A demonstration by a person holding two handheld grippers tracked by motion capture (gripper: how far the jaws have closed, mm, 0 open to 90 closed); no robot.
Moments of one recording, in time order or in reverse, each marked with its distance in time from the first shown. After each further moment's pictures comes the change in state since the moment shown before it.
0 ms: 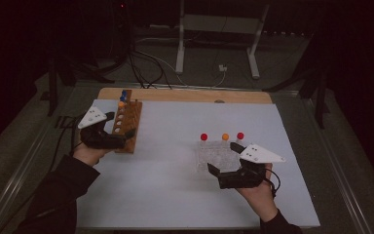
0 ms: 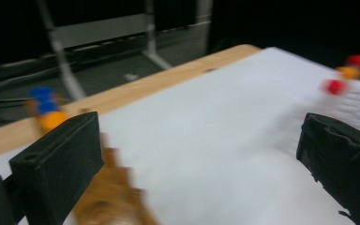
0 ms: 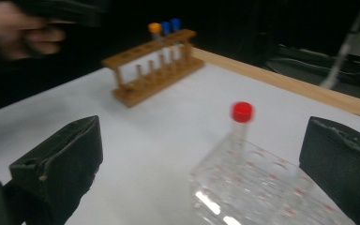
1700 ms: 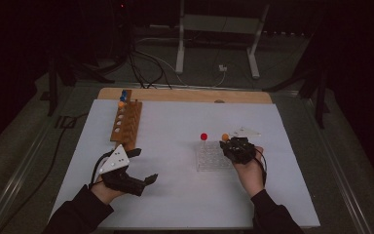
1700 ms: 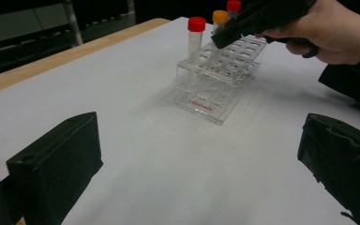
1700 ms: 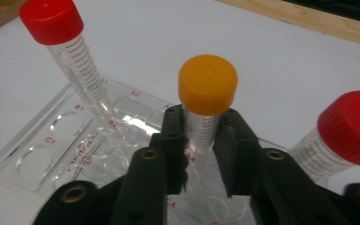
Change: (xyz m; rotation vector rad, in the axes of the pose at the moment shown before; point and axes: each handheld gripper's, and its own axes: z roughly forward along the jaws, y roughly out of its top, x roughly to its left) left arm -0.082 -0.053 0.000 0.033 -0.223 0.107; right arm -0.067 -0.028 0.077 0.314 -0.287 0.072
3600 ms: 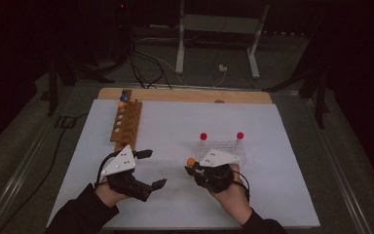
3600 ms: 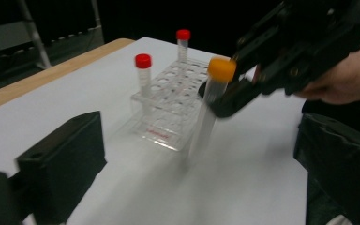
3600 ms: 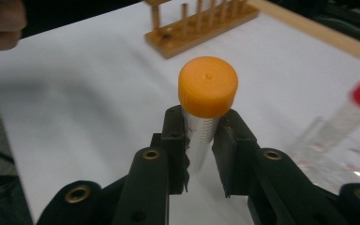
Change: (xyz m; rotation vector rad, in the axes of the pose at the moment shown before) left arm -0.027 0.031 -0.001 -0.037 -0.134 0.043; right arm 0.107 0.004 -0.059 -0.092 0.360 -0.236
